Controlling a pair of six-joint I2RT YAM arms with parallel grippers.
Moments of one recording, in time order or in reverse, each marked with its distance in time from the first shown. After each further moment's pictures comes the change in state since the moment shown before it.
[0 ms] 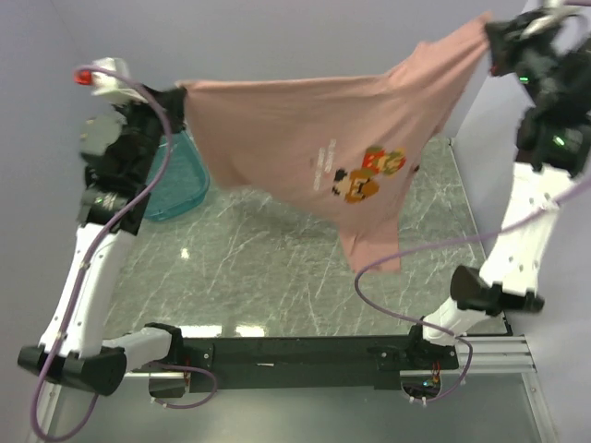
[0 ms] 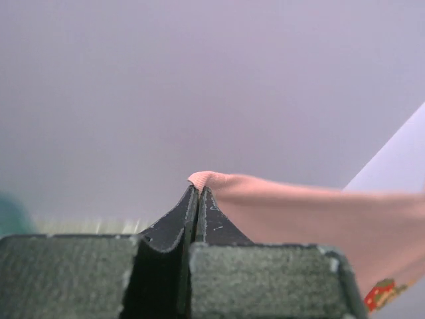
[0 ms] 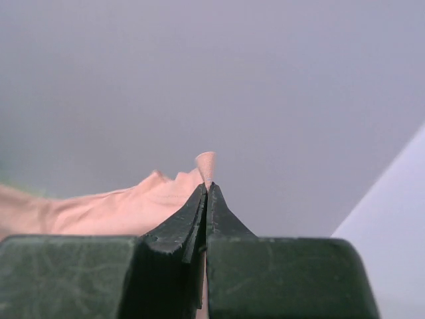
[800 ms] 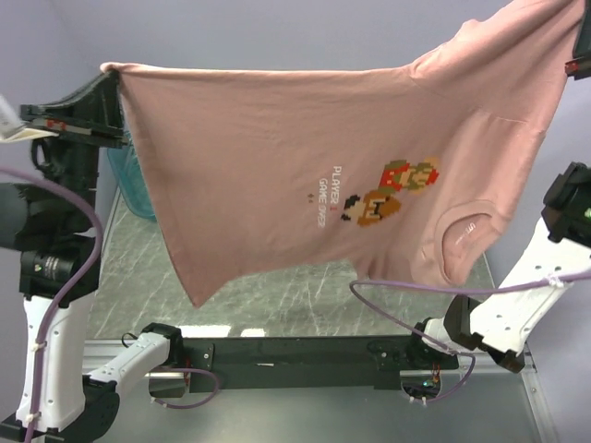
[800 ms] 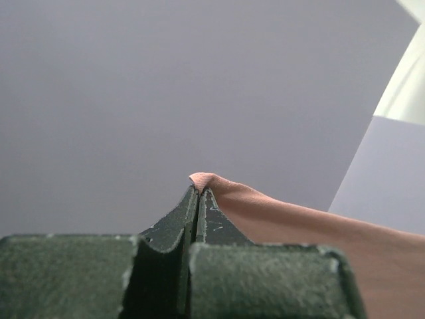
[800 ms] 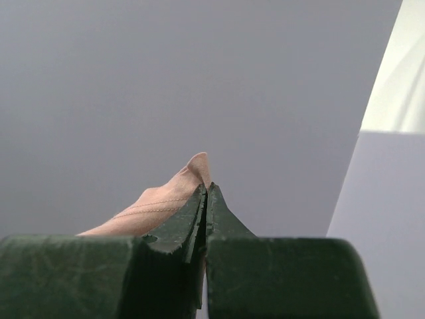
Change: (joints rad) left arm 0.000 -0.239 0.166 0.071 -0.035 0.001; right arm -0.295 -0.241 0.069 0.421 -0.026 0.445
